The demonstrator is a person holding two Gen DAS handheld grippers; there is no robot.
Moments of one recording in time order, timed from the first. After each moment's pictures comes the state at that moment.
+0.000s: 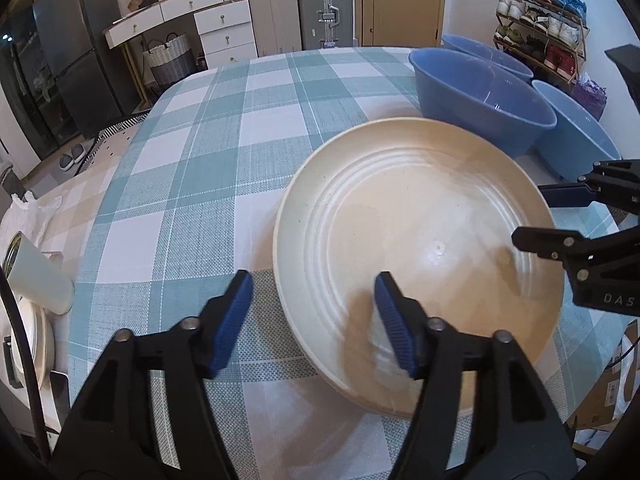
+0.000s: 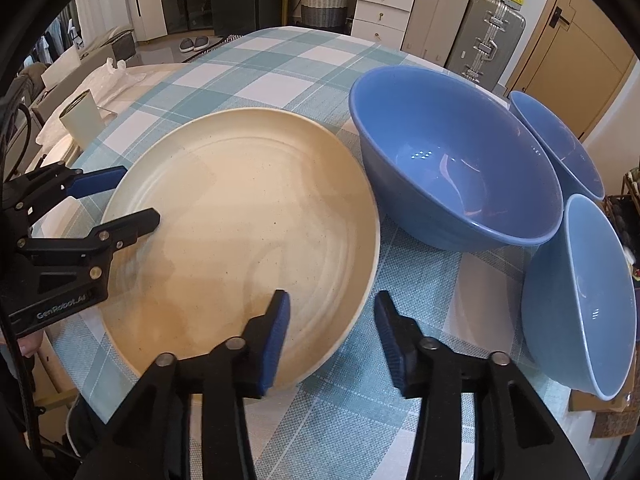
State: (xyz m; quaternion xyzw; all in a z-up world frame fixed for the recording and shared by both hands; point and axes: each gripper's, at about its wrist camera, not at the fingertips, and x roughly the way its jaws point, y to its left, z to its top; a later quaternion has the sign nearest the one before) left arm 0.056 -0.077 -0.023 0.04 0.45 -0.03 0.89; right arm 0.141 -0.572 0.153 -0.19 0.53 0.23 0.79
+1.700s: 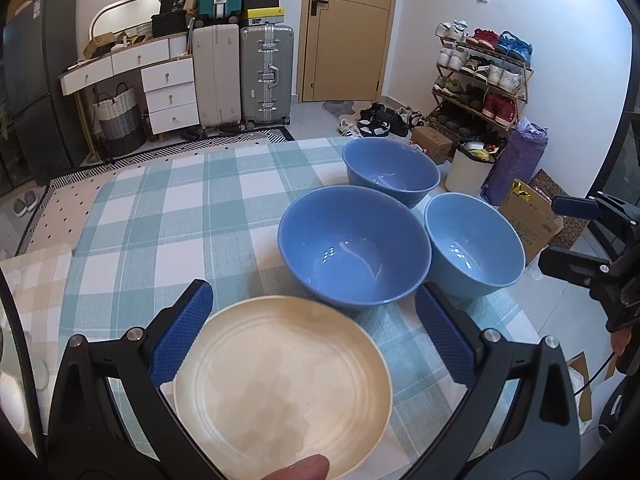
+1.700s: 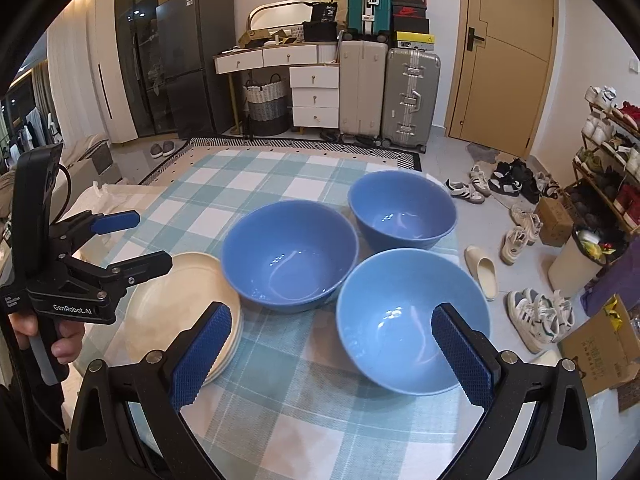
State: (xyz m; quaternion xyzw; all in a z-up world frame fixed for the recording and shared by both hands) left arm 0.100 -0.181 0.127 0.01 0.37 -0.14 0.92; right arm 0.149 -0.723 0.310 -0.08 0.42 0.18 0.88
